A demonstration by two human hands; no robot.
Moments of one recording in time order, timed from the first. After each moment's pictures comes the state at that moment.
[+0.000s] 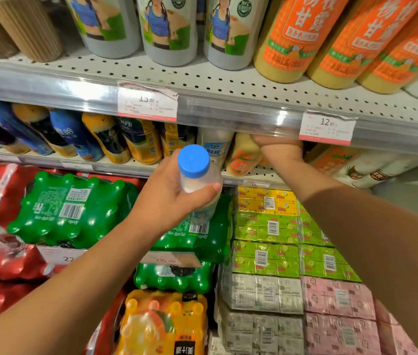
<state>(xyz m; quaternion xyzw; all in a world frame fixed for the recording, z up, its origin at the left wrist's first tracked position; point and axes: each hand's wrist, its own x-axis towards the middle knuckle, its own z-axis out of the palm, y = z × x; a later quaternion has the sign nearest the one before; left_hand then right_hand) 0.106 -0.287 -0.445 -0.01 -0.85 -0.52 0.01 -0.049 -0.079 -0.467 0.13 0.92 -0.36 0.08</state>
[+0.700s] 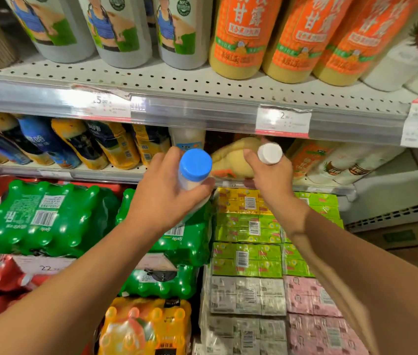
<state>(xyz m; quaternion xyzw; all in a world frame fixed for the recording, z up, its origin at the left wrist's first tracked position) 0.099 -0.222 -0.429 0.01 -0.92 -0.40 0.06 0.018 -0.023 -0.479 0.20 0.74 -0.65 -0.04</state>
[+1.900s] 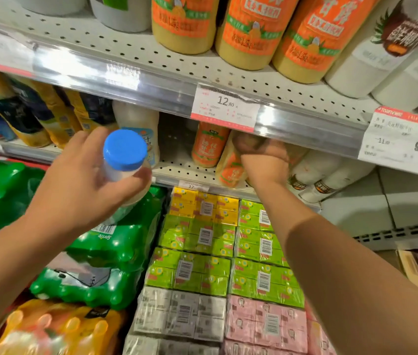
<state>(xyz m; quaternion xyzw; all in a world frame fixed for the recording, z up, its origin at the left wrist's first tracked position) 0.104 -0.184 -0.443 0.04 -0.93 -0.33 0.15 -0.044 0.070 -0.489 0.14 0.93 -0.33 -0.08</state>
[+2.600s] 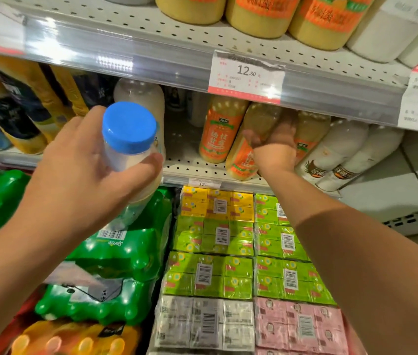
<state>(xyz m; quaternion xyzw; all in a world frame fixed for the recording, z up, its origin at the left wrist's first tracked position) 0.109 -0.193 -0.453 0.02 -0.90 -0.40 0.18 -0.074 0.070 -0.541 0.09 0.95 -0.26 -0.14</state>
